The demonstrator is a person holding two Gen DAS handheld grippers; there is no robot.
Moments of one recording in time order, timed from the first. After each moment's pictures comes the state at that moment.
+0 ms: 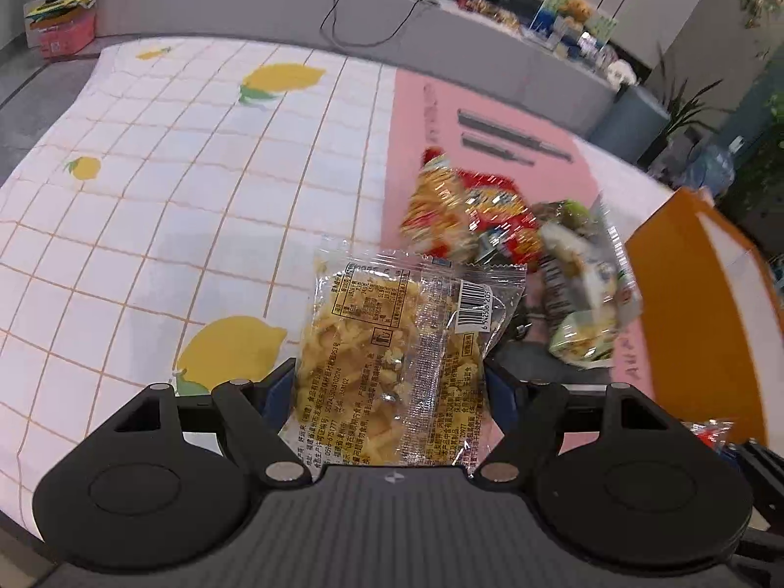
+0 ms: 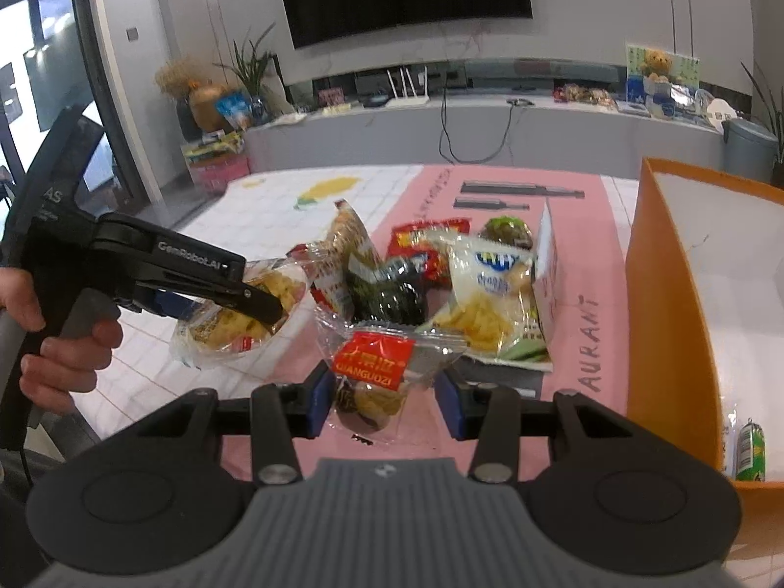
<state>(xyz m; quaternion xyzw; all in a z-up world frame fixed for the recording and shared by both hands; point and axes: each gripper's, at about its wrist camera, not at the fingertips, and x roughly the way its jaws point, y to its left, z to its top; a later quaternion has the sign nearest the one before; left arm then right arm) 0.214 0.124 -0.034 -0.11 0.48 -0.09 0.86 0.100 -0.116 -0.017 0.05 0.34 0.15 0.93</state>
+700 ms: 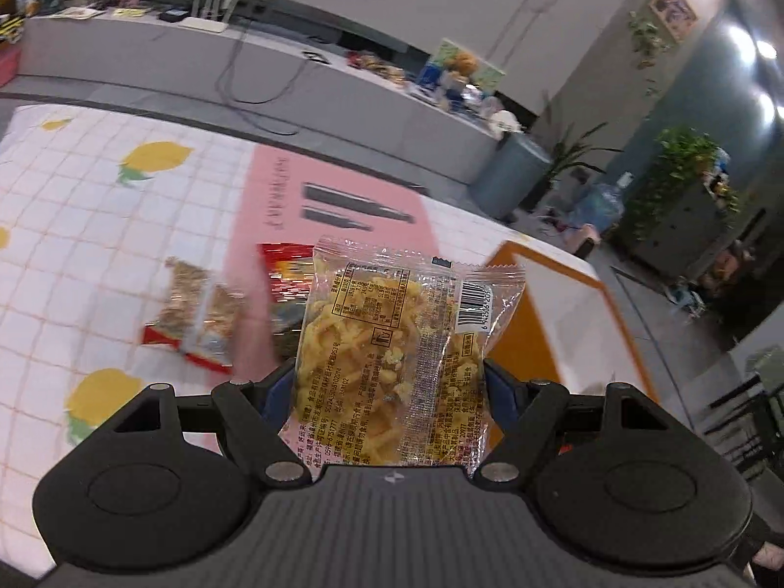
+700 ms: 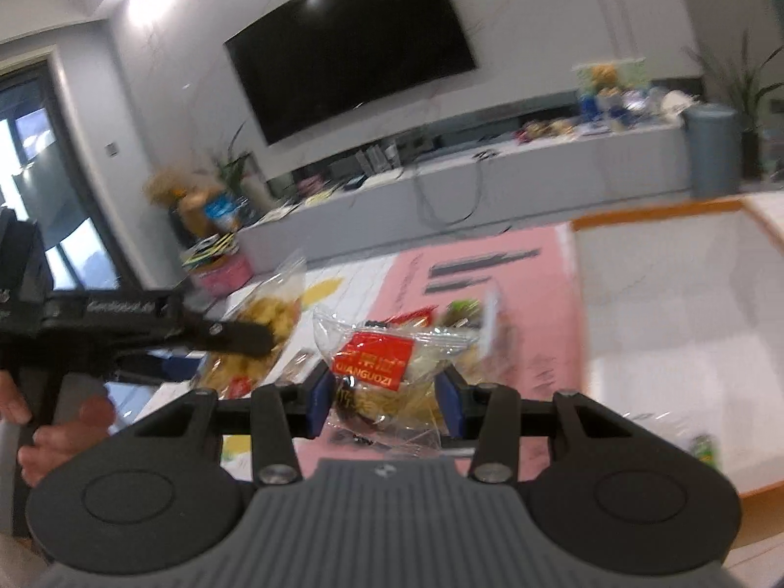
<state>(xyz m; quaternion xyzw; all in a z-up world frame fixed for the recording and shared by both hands) 0.189 0.072 0.034 -0.16 0.41 -0.21 0.87 0.079 -0.190 0.041 0.15 0.27 0.10 0.95</state>
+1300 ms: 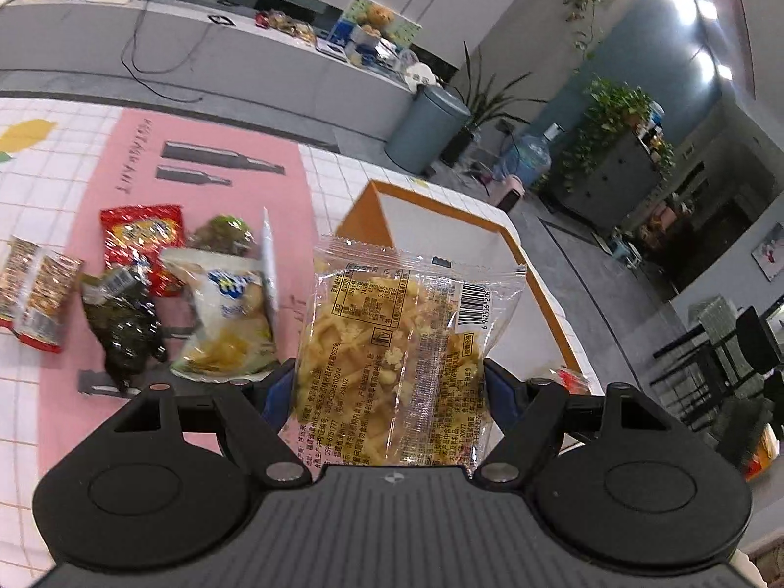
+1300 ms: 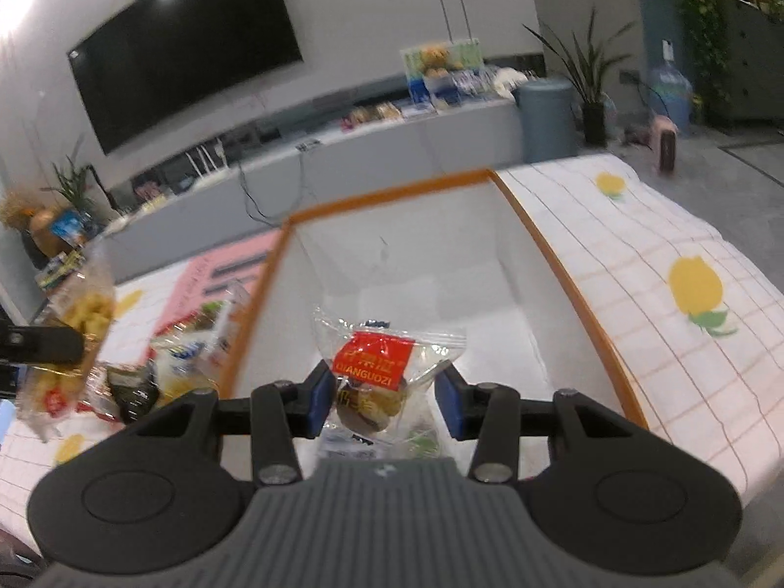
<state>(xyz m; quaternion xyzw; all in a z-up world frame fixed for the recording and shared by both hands) 0.199 -0.022 0.019 -0.16 0.43 -0.30 0.84 0.073 -0.314 0.004 0.15 0.33 -0.08 0.93</state>
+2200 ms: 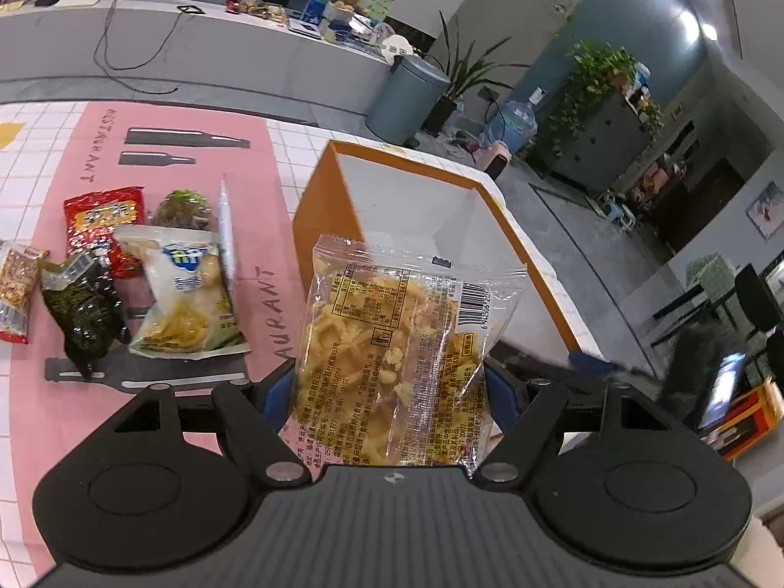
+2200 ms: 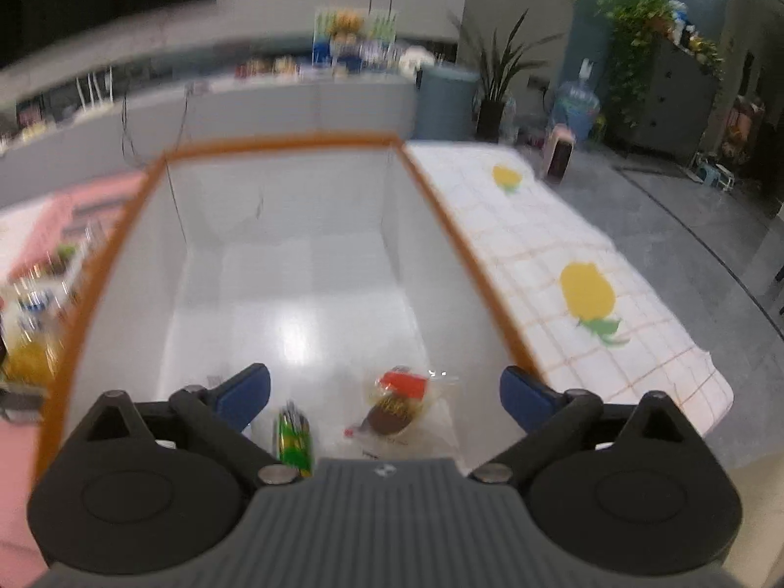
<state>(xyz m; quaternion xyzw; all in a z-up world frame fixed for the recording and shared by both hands) 0.177 -0.057 0.019 -0.11 0.44 -0.32 0.83 0.098 -0.312 -0.002 0.05 0.36 -0.21 0.91</state>
